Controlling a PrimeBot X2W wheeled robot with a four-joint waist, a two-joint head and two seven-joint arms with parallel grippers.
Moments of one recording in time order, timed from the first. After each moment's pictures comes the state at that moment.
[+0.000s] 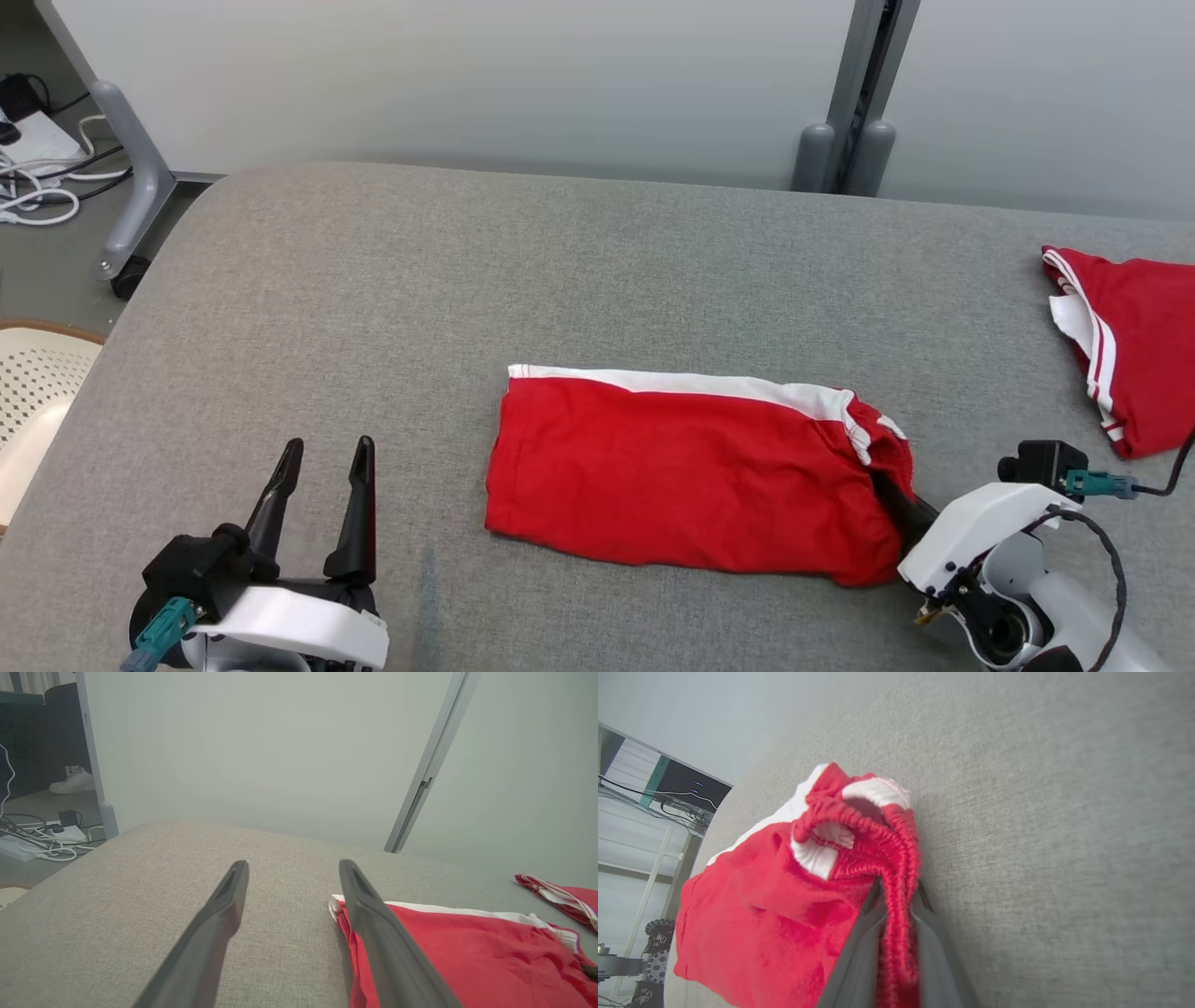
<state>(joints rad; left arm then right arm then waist) -0.05 0.13 -0.13 0.22 -0.40 -0.04 -0.26 -0.45 -0.18 0.46 0.85 1.07 0.13 0.05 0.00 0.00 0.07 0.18</state>
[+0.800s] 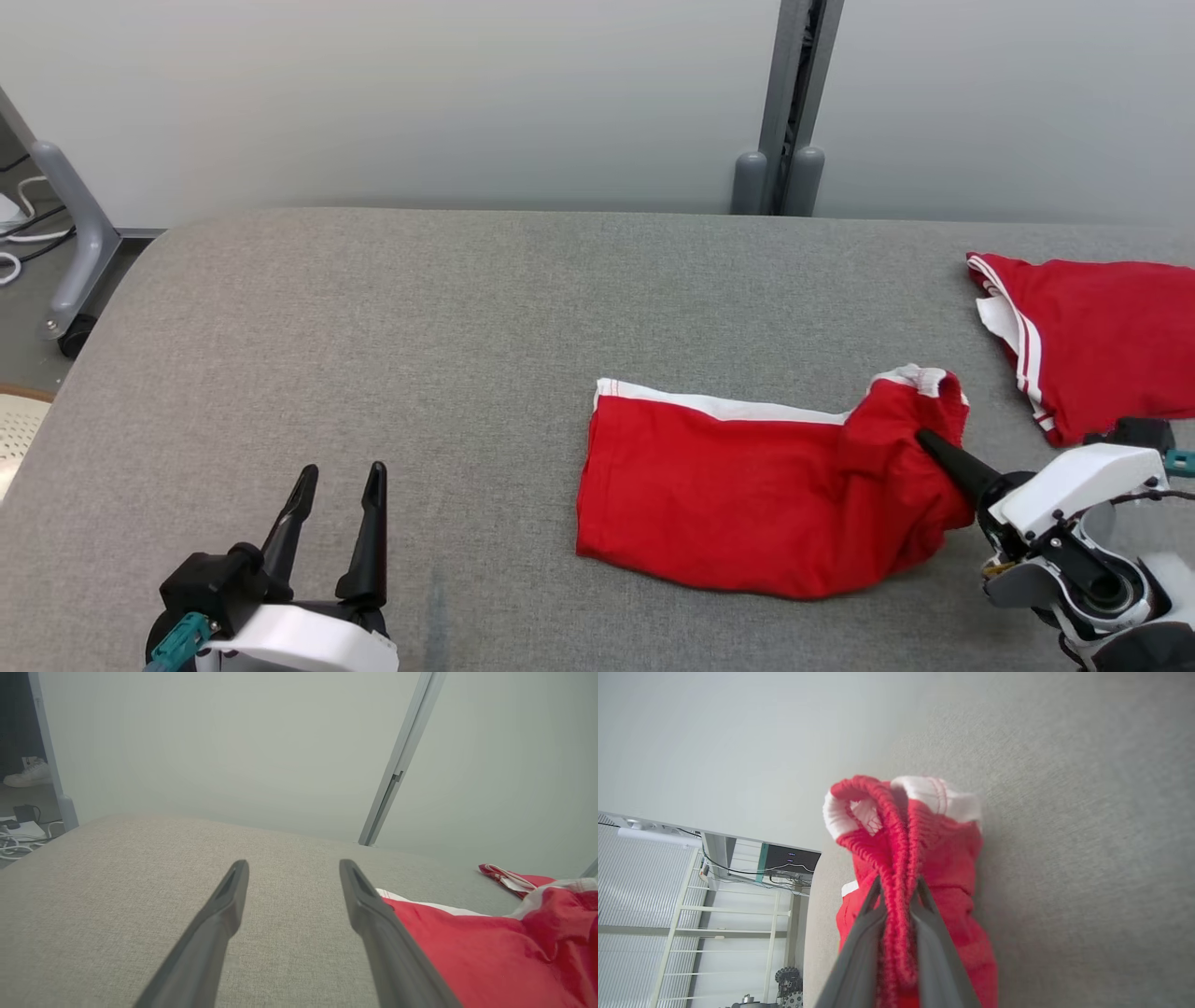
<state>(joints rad) -0.03 0.12 -0.14 0.26 -0.41 -0.05 -0.26 -0.38 -0.28 0.27 0.64 1.42 0.13 0.30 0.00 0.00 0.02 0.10</state>
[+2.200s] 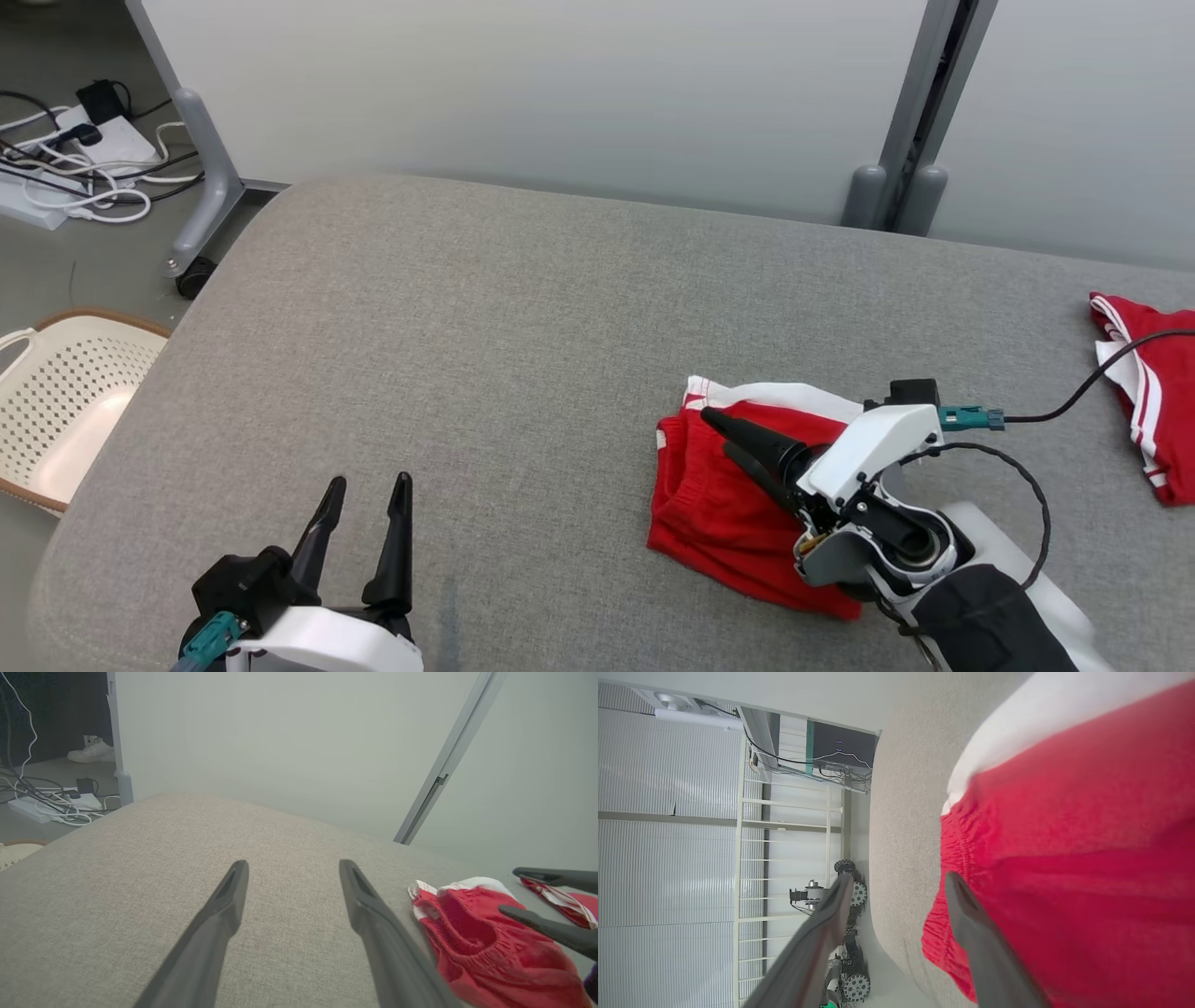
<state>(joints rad) -0.05 0.08 -0.17 0.32 -0.42 -0.05 -0.26 -0.58 -0.05 0.48 0.82 1.55 0.13 0.39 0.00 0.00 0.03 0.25</state>
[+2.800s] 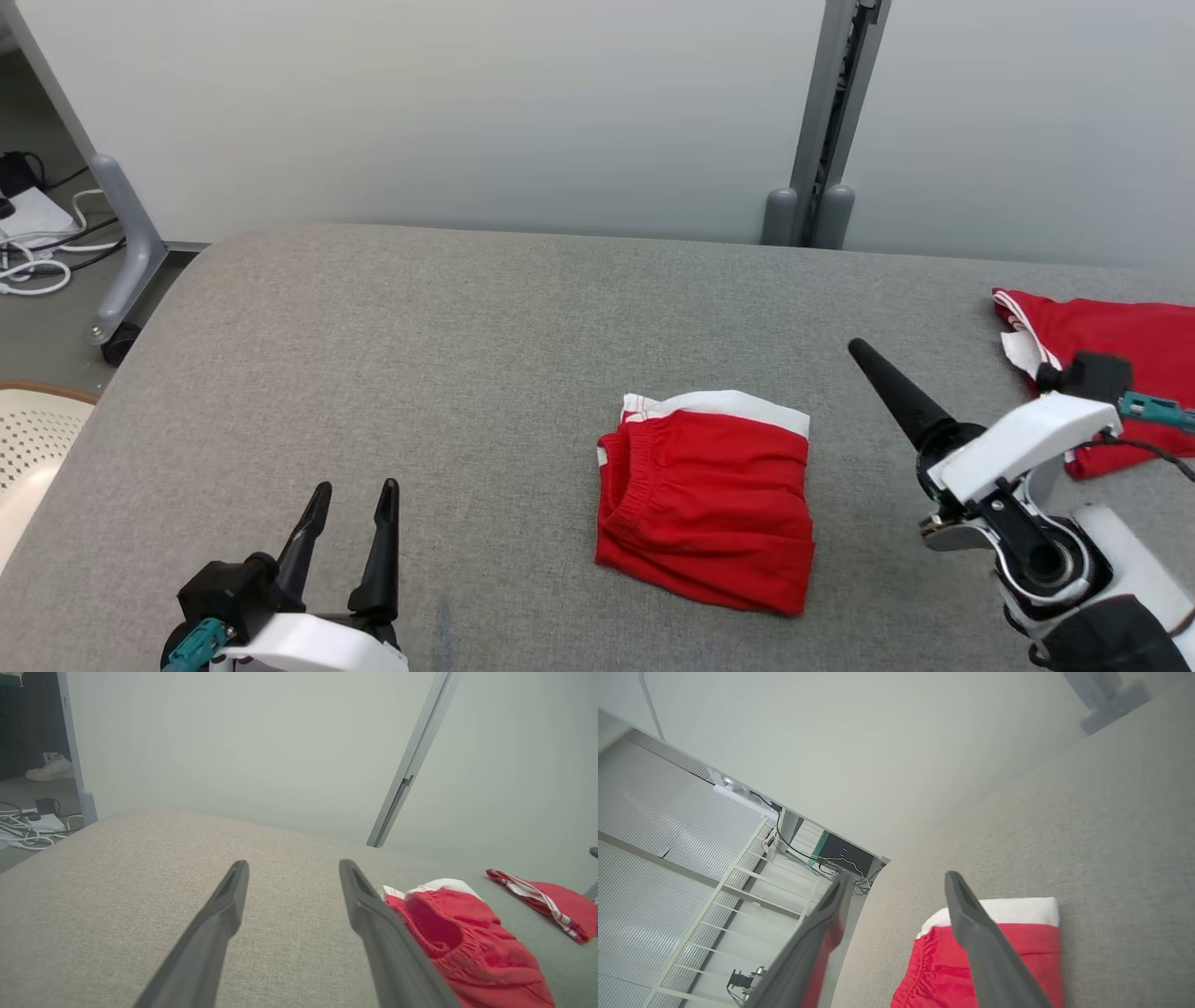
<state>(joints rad) -0.02 0.11 -0.17 0.29 -0.43 -0.04 -0.25 -0.44 -0.25 0.42 0.44 1.41 0.13 0.12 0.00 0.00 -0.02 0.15</state>
